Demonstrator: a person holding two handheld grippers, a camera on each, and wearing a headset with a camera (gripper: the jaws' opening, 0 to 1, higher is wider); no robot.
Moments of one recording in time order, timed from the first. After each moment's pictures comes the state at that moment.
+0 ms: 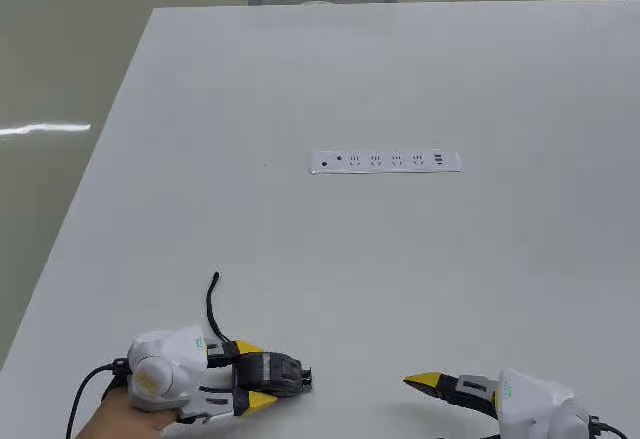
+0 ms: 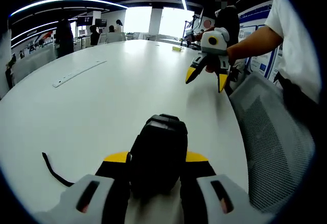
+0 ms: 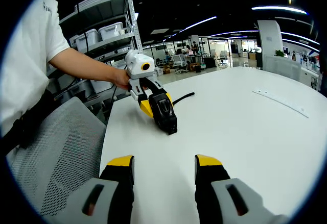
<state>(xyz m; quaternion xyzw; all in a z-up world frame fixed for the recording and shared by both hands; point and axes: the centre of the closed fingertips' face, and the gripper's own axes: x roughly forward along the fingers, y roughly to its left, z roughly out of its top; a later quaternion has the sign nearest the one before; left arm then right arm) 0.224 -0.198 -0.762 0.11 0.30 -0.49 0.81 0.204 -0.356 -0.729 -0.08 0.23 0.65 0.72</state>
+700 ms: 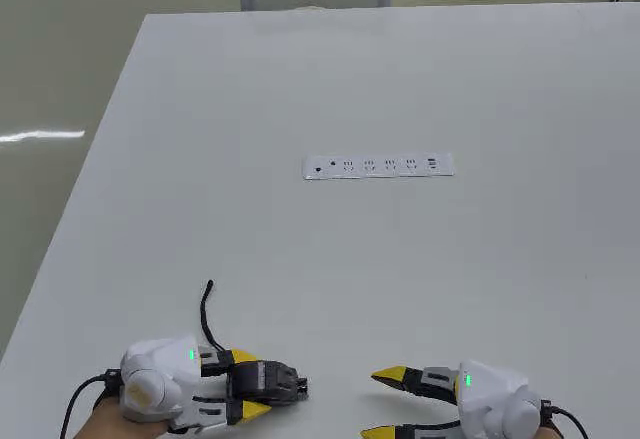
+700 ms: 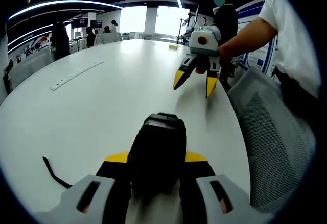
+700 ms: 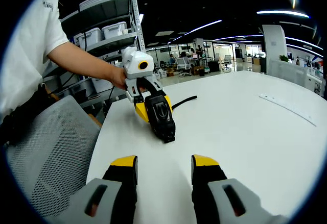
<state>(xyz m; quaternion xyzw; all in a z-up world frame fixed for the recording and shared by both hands) 0.224 -0.198 -0.762 0.12 0.30 -0.50 0.81 0.217 -0.321 -0.742 -0.08 0.21 0.67 0.71</state>
